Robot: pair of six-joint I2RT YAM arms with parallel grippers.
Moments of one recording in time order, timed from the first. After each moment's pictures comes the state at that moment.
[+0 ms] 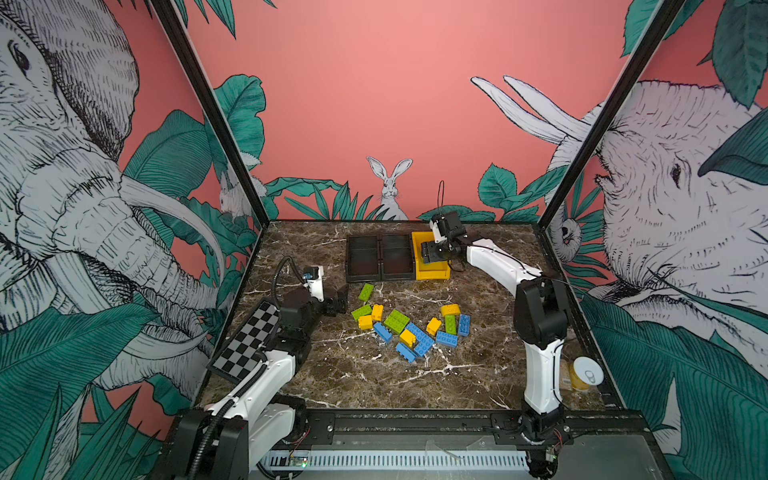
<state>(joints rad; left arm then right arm) -0.21 1.00 0.37 0.35 0.12 -0.16 0.45 2.00 1.67 -0.57 0.02 0.18</state>
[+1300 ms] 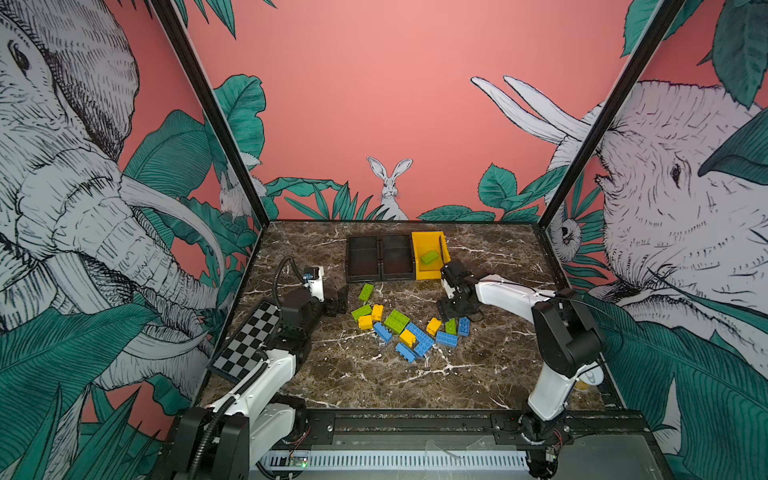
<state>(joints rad) -0.21 1.02 0.37 0.34 0.11 -0.16 0.51 1.81 1.15 -0.68 0.05 0.20</state>
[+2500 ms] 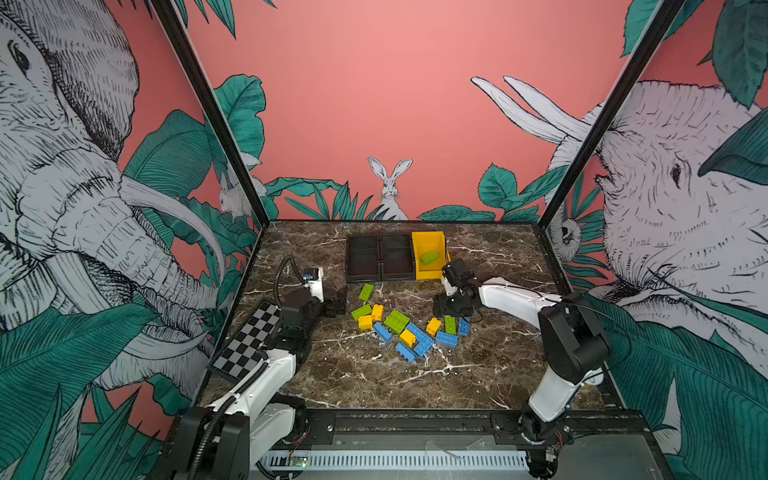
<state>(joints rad) -0.21 1.02 0.37 0.32 0.09 -0.16 0.52 1.76 1.11 -0.58 -0.11 0.39</state>
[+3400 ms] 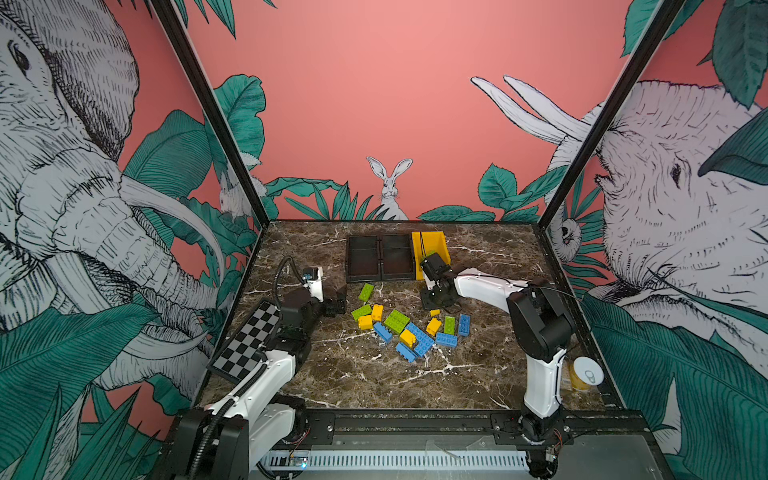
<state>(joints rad) -0.21 1.00 0.37 0.32 0.09 -0.16 0.59 1.97 1.34 -0.63 0.01 0.32</state>
